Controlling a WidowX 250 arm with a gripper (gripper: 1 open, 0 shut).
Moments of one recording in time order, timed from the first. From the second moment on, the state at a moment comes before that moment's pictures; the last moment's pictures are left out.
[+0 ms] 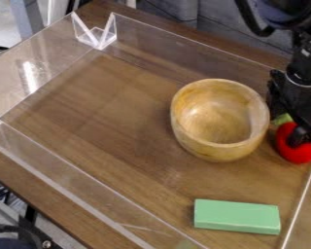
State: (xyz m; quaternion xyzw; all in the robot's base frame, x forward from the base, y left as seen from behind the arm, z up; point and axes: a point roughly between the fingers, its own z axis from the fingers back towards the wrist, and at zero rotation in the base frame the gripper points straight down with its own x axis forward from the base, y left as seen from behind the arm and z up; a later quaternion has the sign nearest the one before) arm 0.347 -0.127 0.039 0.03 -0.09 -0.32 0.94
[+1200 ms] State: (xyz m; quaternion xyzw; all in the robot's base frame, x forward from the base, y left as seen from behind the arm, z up) arm 0.356 -0.136 0.056 0.01 -0.08 -0.36 0.93
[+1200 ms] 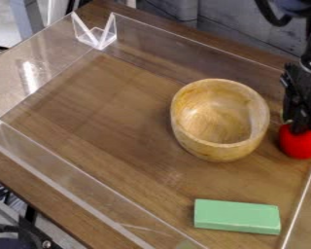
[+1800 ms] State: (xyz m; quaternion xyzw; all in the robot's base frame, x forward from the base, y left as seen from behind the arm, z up) arm 0.372 -0.083 0.120 0.03 -0.15 -0.27 0.95
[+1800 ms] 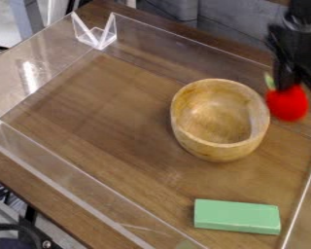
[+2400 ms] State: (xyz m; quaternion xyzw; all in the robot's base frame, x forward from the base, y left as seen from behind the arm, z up) arm 0.366 0.029 0.124 0.03 -0.15 -0.15 0.98
